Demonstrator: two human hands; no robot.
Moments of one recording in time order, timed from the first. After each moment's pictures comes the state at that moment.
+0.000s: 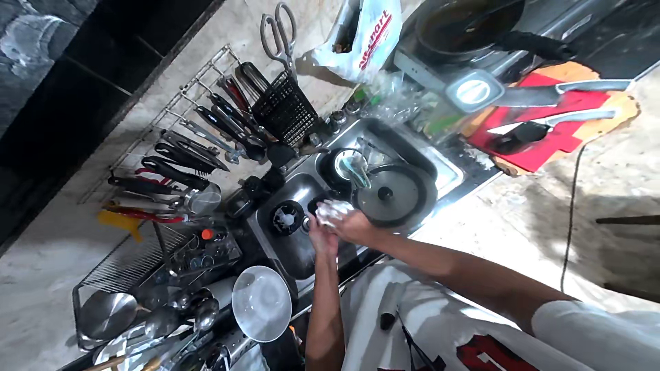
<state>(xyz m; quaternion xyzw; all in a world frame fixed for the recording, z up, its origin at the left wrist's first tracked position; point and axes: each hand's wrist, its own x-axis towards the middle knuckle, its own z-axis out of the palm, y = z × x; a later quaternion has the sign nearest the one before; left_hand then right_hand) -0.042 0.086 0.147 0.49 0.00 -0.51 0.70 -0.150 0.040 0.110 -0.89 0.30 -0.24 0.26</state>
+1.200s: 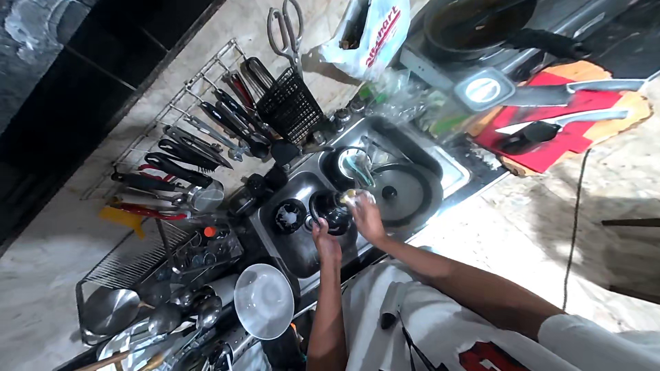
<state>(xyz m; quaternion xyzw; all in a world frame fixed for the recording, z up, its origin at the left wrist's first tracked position) -0.045 0.108 0.136 0.57 -0.08 -0.43 0.70 -0.158 0.036 0.107 -0.64 0.50 -0.35 0.46</state>
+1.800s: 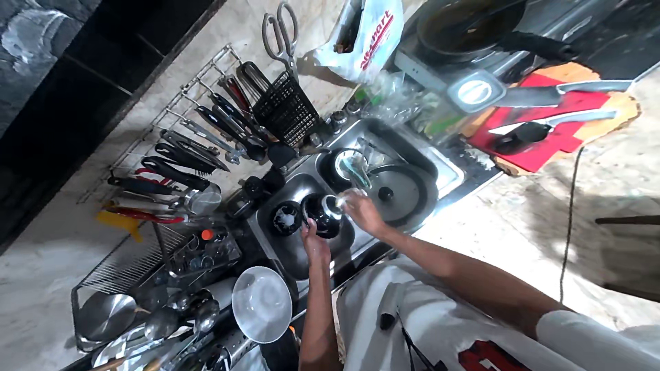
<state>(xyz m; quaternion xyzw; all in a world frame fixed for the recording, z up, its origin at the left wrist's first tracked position) -0.024 0.109 0.151 0.59 -0.08 -0.42 0.68 -0.165 0.006 0.117 -0.71 0.47 -0.25 0.46</state>
